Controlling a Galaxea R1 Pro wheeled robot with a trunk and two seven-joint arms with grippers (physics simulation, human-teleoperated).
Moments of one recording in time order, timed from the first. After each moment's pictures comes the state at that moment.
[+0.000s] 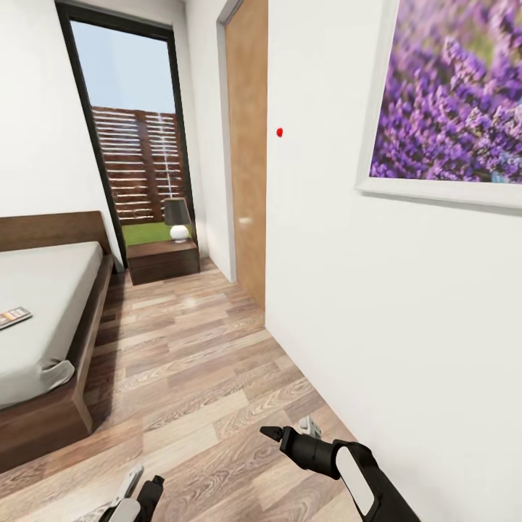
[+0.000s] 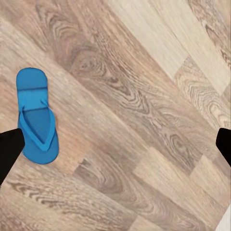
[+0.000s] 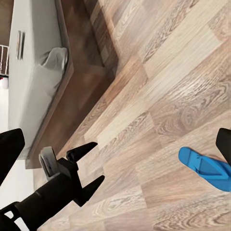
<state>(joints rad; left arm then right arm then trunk) -0.35 -0.06 0.43 -0.52 0.79 0.14 0.26 -0.41 0.10 0.00 -0.73 -0.54 0.66 0.47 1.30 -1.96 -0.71</state>
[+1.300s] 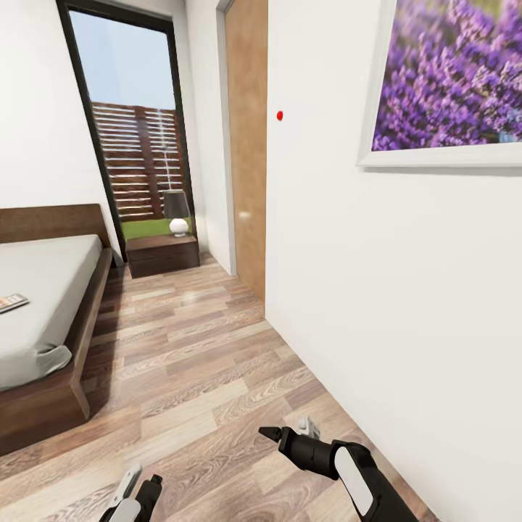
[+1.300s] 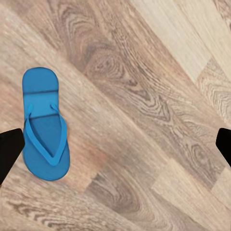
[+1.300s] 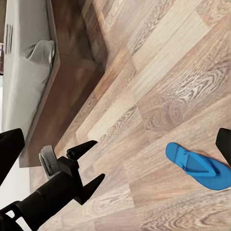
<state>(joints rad) -0.35 -0.06 0.43 -0.52 0.79 0.11 0.26 -0.41 0.11 0.00 -0.73 -0.54 0.67 0.47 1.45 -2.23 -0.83</state>
